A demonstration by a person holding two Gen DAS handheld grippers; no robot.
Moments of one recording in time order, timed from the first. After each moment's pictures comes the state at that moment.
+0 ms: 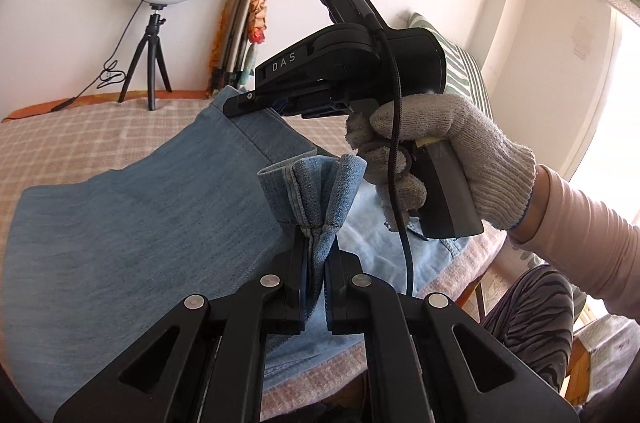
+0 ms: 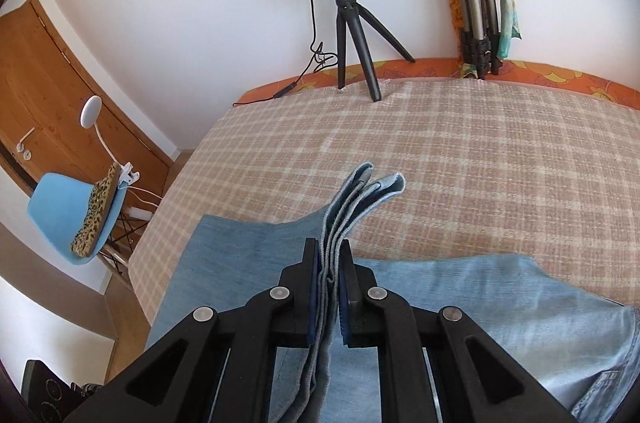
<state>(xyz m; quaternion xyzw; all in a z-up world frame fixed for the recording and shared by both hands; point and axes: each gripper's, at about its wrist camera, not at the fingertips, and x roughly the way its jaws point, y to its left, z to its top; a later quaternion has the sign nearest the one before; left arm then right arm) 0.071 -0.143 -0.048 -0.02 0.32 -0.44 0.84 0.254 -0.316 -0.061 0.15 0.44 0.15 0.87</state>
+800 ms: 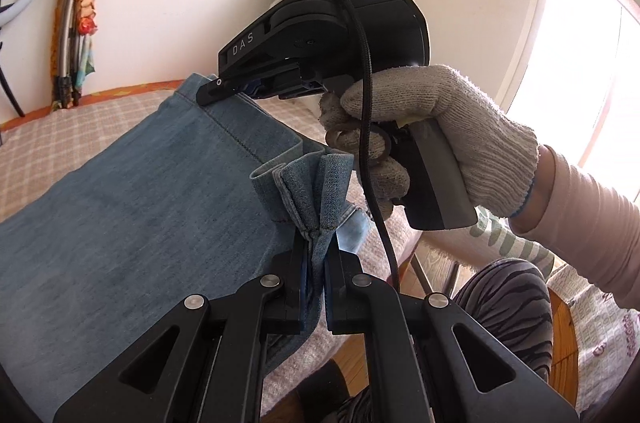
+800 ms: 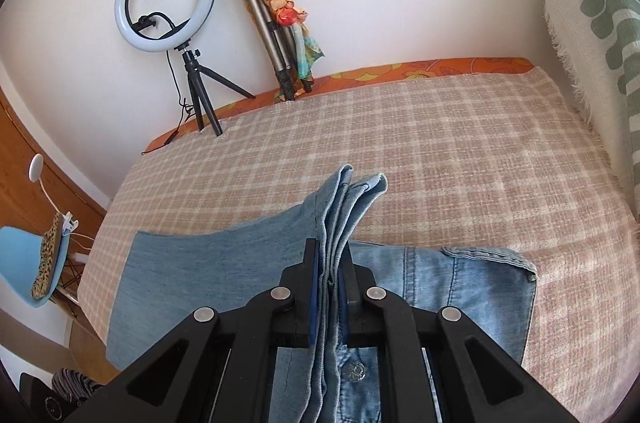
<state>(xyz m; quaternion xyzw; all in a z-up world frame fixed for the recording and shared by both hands) 0.028 -0.315 -0.057 0.04 0.31 -0.58 0.75 0.148 -0.513 -0.060 0.19 0.41 -0.01 0.89</state>
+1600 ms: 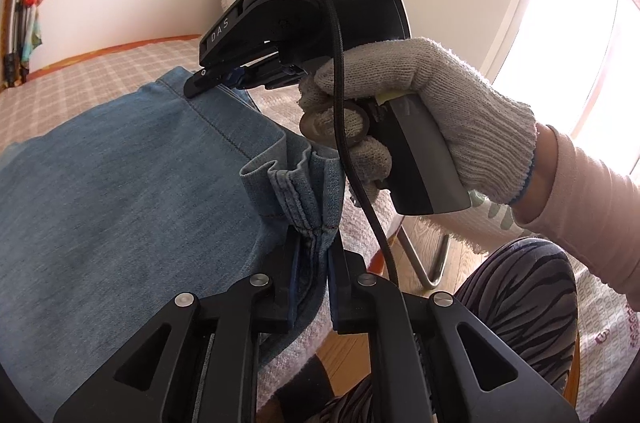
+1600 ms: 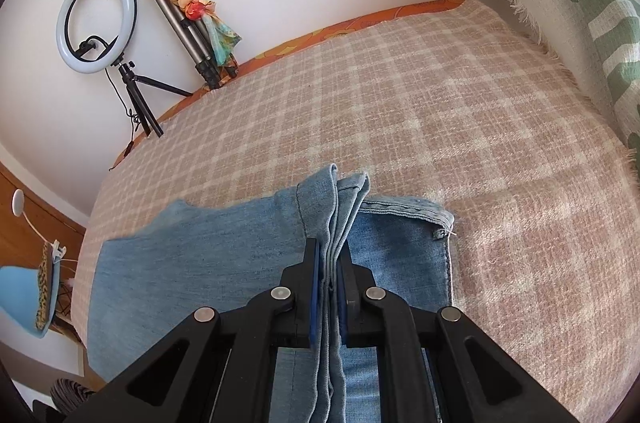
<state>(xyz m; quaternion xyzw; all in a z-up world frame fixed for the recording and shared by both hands) 0.020 -0.381 -0.105 0.08 0.36 -0.60 0.71 0.128 -0.584 -0.126 0.24 0.43 -0.04 0.87</state>
